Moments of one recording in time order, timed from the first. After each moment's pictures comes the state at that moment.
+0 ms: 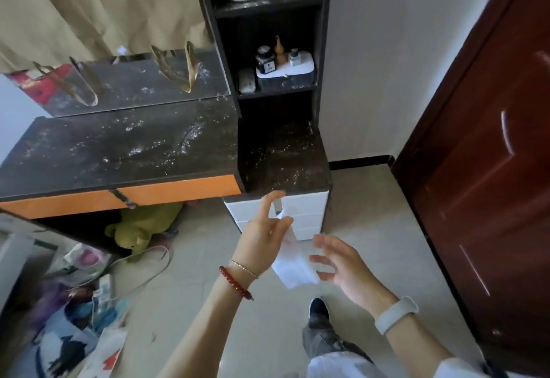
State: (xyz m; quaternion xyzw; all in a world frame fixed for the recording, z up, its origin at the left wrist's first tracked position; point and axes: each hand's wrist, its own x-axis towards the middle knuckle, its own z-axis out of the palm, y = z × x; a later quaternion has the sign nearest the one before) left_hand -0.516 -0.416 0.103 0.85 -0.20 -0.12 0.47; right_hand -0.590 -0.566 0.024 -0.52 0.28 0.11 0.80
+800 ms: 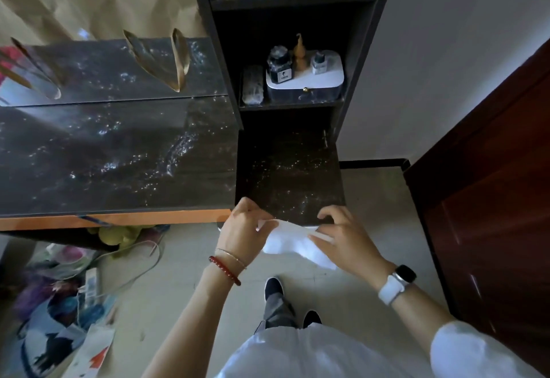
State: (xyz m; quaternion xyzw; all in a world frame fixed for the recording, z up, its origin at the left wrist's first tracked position) left_hand -0.325 -0.441 0.061 0.94 -0.14 -0.12 0.28; right_hand -0.392 -0.635 0.028 -0.96 -0.03 0.05 0.27
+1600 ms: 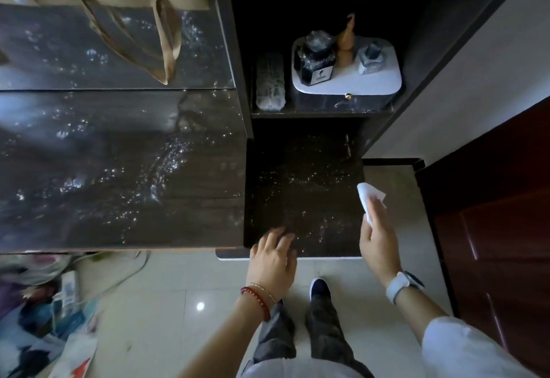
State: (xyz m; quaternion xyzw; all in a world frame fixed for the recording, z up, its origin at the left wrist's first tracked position) left_hand -0.262 -0.454 -0.088 0.94 -0.16 -0.21 0.23; right_hand -0.292 -0.660 -0.089 -0.91 0.24 -0.05 0.33
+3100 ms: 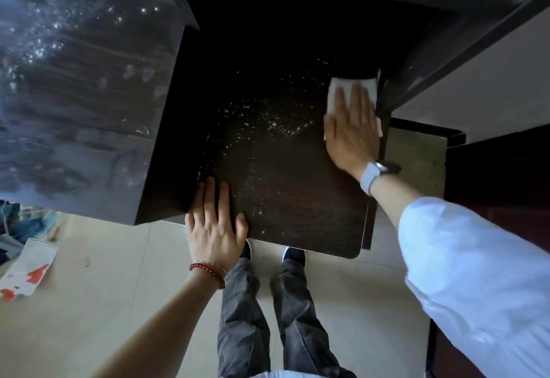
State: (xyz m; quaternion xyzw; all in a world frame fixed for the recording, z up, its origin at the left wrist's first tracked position) left_hand -0.262 -0.483 -0.231 1.00 0.02 -0.05 0.07; right_hand -0.126 -0.721 -0.227 -0.99 0.04 0.09 0.11
